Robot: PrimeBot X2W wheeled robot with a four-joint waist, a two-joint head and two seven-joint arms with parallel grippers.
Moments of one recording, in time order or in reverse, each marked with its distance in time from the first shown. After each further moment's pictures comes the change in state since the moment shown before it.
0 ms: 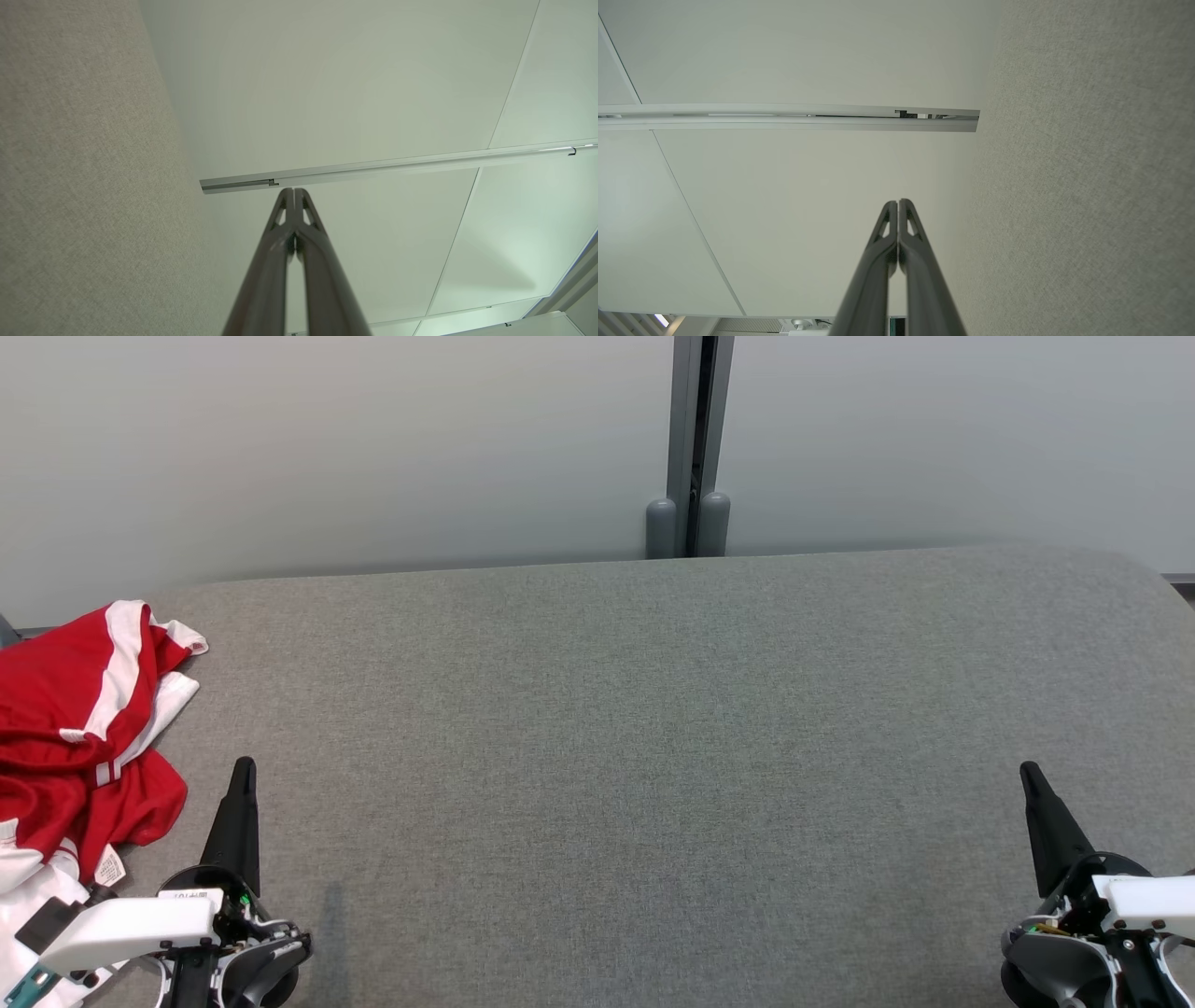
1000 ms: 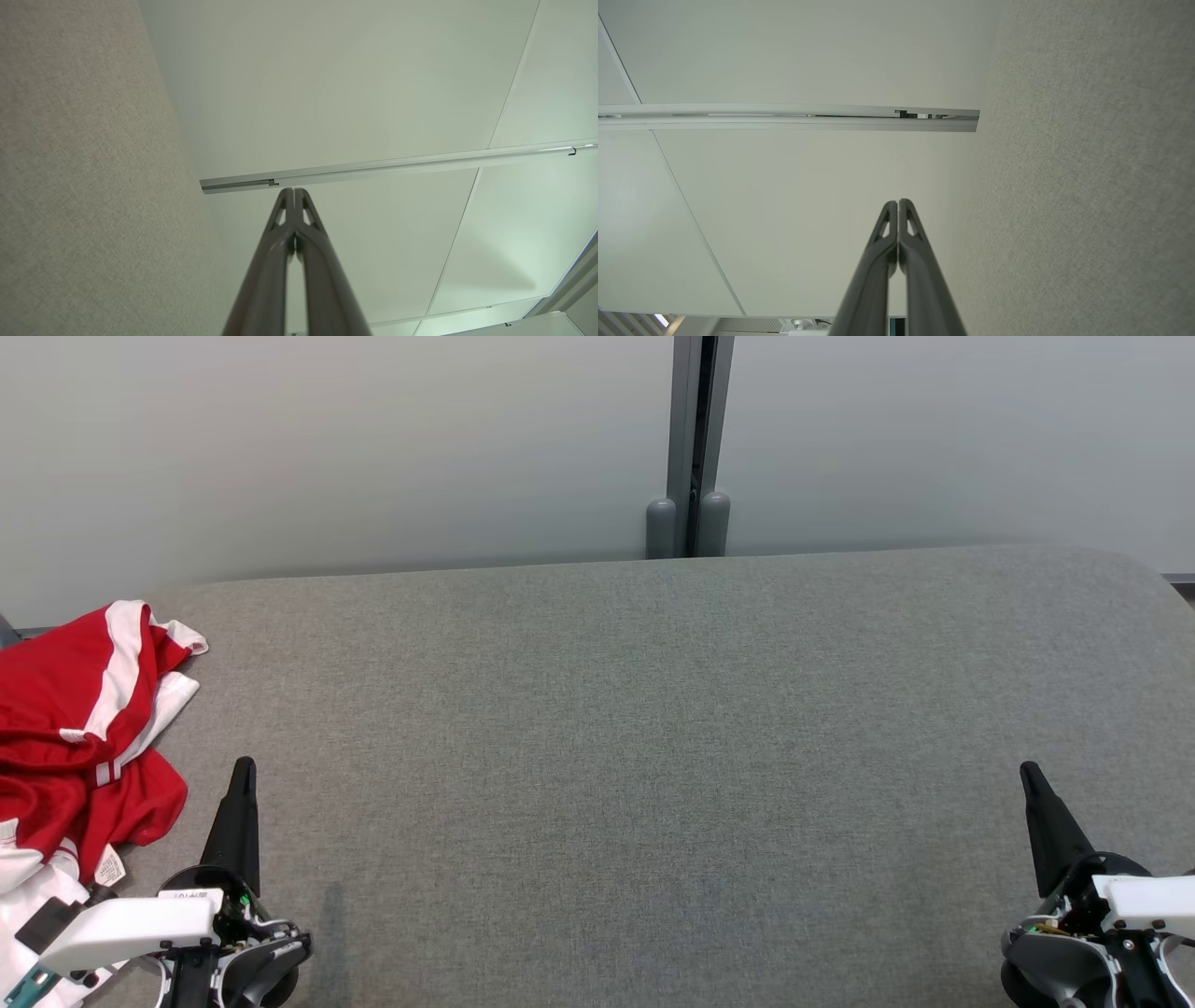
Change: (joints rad) left arm 0.000 0.000 0.000 0.000 0.000 0.000 0.000; right arm 0.000 0.000 0.000 0.000 0.000 0.000 0.000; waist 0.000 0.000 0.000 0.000
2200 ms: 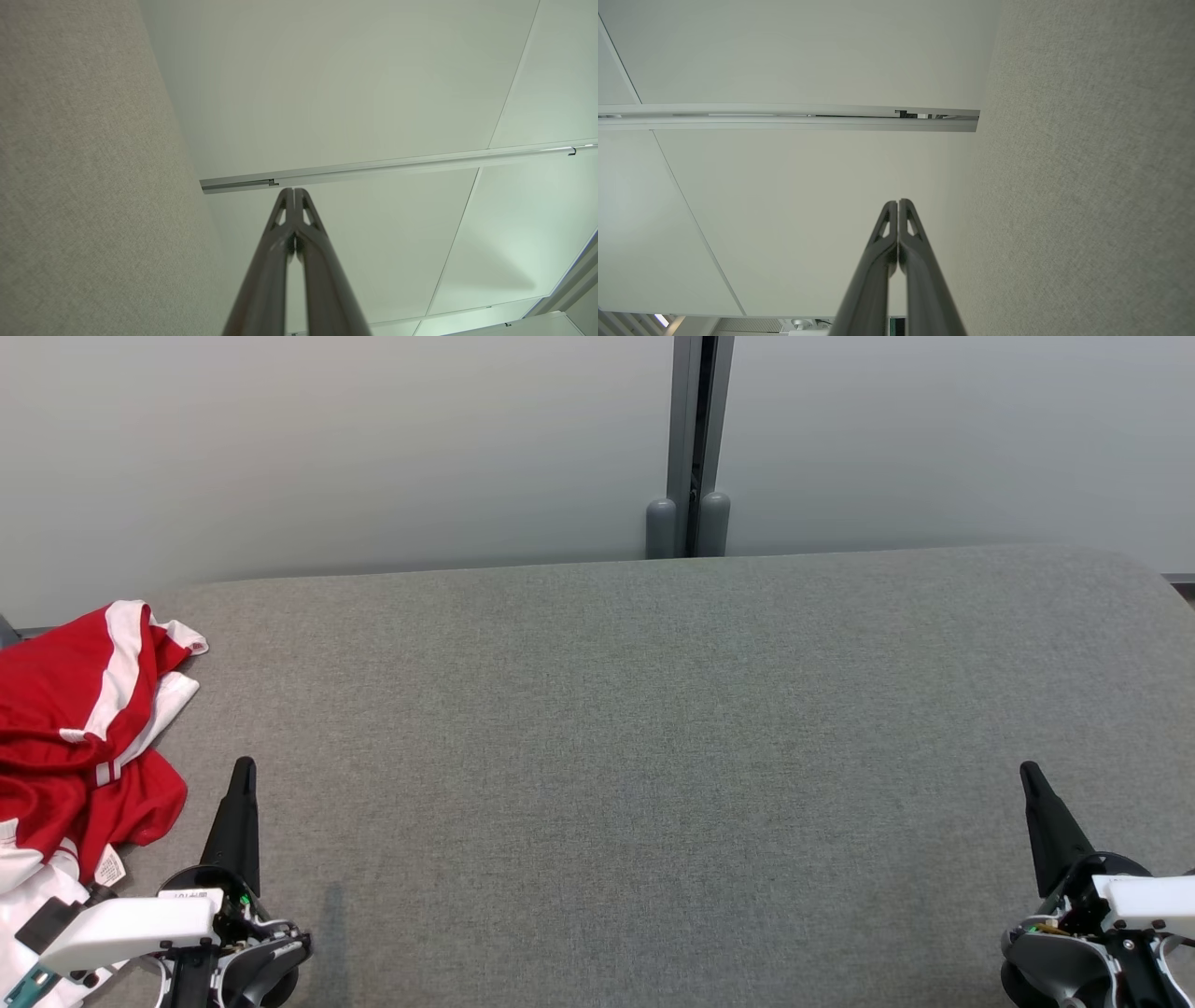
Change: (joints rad) left arm 0.000 0.000 0.000 0.000 0.000 0.000 0.000; right arm 0.000 0.000 0.000 0.000 0.000 0.000 0.000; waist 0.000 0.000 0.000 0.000
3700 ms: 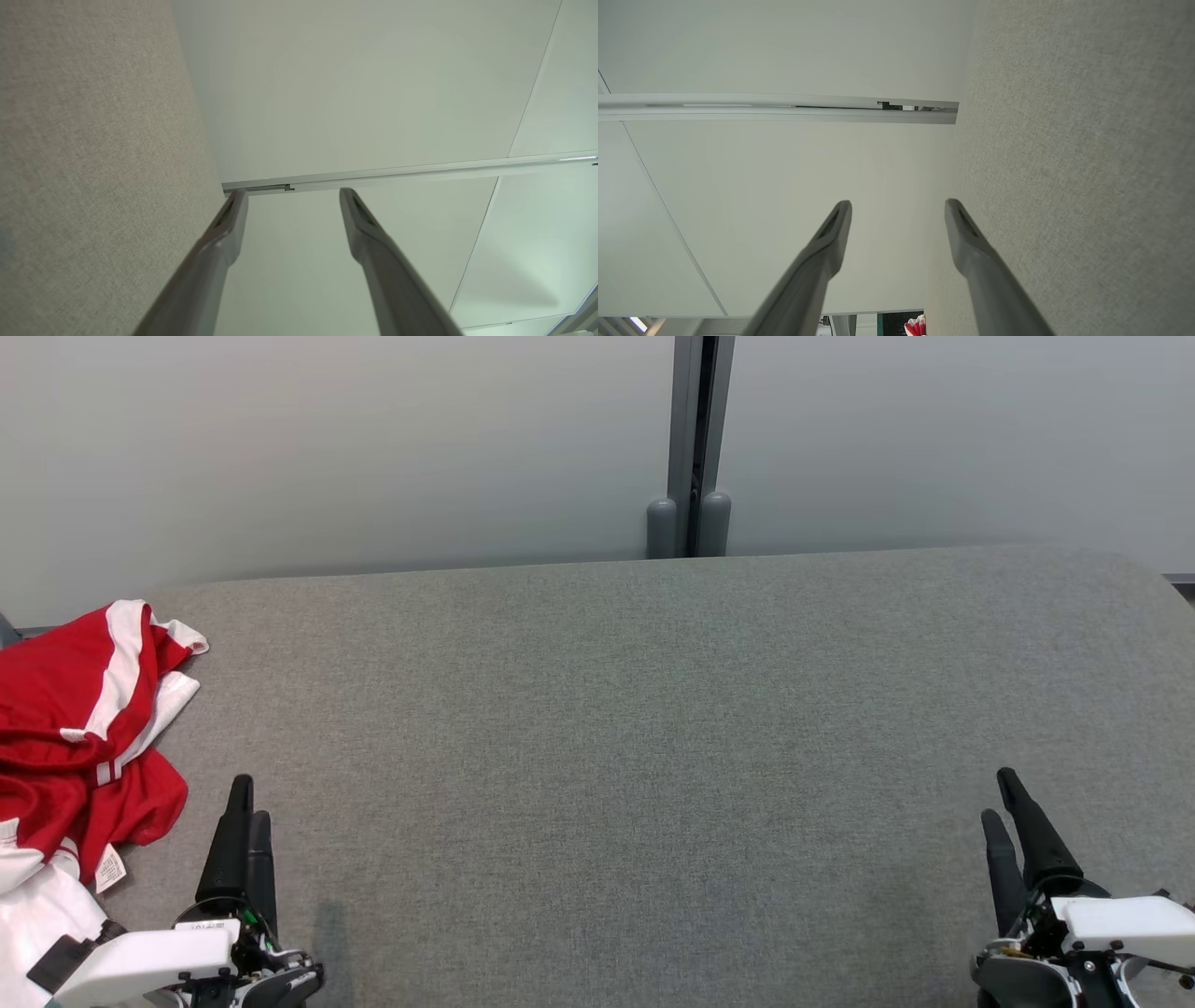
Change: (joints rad) left arm 0.055 -0.017 -0.017 -0.002 0.019 0.001 -0.058; right arm 0.041 0.018 0.060 0.001 -0.027 -0.003 -0.054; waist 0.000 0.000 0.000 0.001
